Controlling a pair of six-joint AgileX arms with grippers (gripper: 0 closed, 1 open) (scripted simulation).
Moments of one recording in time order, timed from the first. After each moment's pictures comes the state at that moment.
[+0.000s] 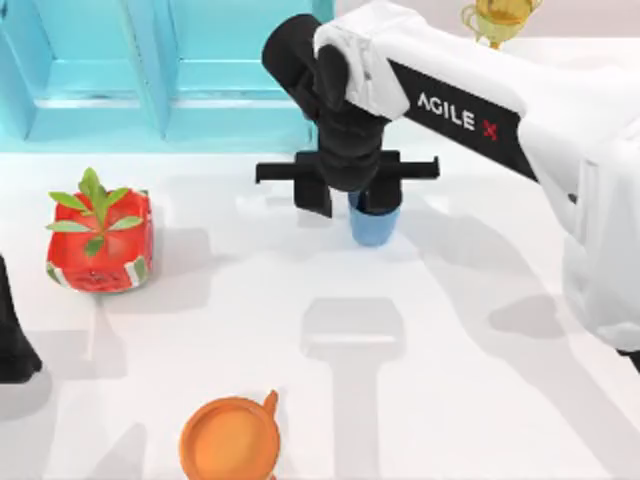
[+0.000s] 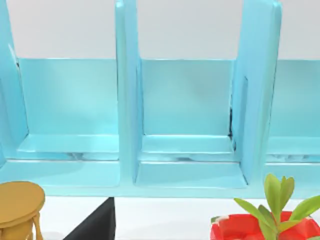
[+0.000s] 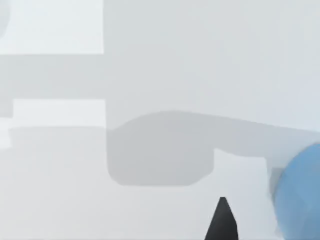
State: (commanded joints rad) left arm 0.00 0.00 0.00 0.00 0.00 0.00; right arm 0.63 2.58 2.30 -1.13 0.13 0.64
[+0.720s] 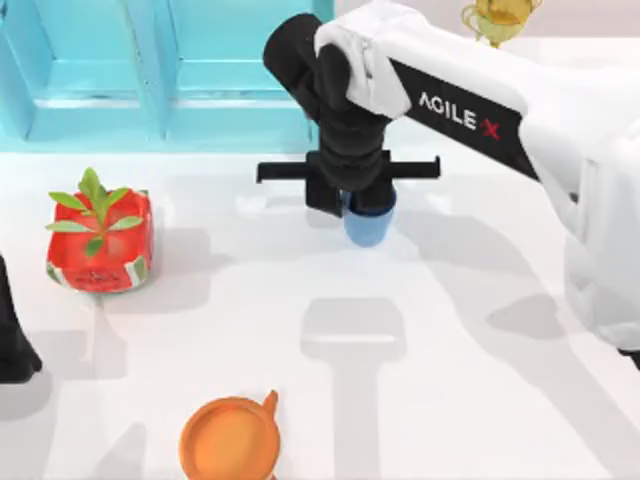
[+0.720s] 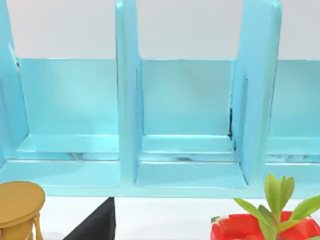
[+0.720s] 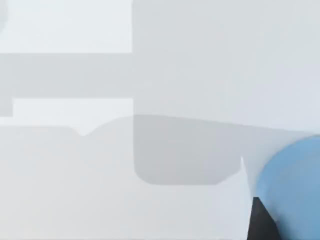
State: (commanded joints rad) left arm 0.00 0.00 0.00 0.00 0.00 0.00; right arm 0.63 2.57 2.29 -1.13 0.13 0.64
